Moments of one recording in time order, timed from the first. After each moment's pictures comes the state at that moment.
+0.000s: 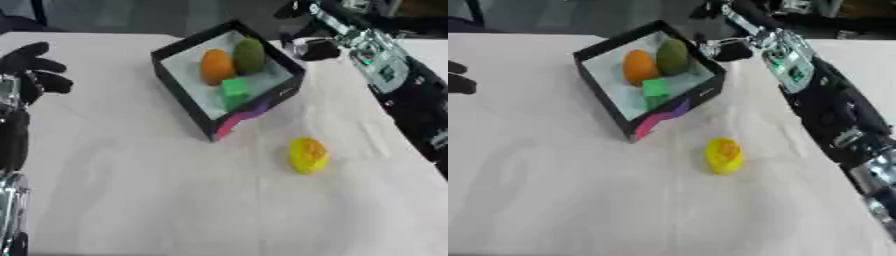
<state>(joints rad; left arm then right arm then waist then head) -0.37 0.09 -0.06 -1.78 -0.17 -0.06 -0.07 -0.65 -0.70 0.21 -1.34 0.33 -0.49 0.28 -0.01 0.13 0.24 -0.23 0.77</state>
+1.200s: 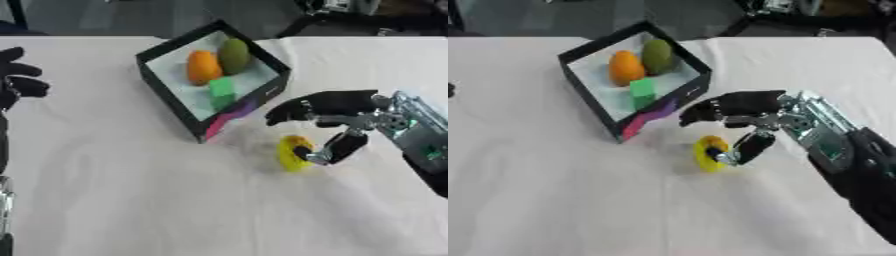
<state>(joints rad) -0.34 0.13 -0.01 -1.78 -0.19 -0.04 -0.02 -0.33 -0.71 0.27 -1.67 0.61 -0.51 0.59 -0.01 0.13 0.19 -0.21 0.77</state>
